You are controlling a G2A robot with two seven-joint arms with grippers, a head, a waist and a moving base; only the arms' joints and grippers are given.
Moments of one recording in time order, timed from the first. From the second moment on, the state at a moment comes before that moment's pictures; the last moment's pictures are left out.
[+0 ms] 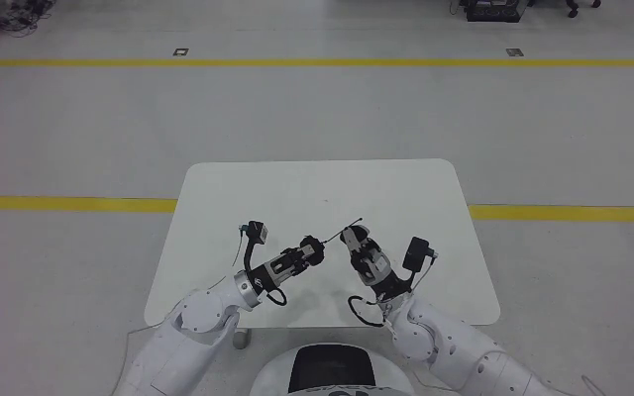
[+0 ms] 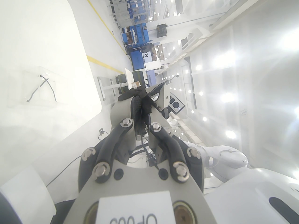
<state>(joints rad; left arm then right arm) 1.62 -1.10 -1.13 -1.69 -0.30 -0.34 -0.55 -1.38 -1.02 0.58 -1.54 -0.63 -0.34 -0.81</state>
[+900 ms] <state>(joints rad) 1.62 -1.10 -1.13 -1.69 -0.30 -0.34 -0.55 -1.37 -1.03 0.58 -1.53 -0.61 -0.34 -0.79</state>
